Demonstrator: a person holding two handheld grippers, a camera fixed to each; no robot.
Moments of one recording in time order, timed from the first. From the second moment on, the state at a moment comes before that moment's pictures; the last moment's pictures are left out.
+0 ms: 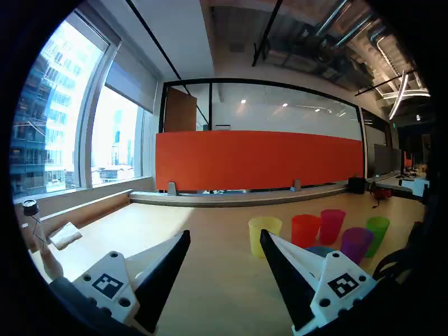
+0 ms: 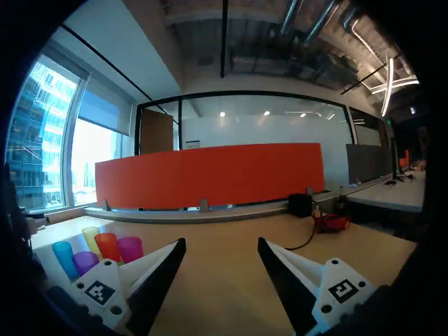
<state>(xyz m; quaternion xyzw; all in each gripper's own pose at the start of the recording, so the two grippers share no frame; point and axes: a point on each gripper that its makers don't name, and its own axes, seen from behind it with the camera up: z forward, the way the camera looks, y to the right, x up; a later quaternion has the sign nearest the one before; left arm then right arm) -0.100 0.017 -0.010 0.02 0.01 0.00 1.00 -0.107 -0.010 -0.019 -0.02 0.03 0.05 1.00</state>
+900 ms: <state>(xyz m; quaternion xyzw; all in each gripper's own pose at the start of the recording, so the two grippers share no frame) -0.100 0.017 -0.010 0.02 0.01 -0.01 1.00 -0.112 -0.016 -0.007 -0.01 0.03 0.03 1.00</state>
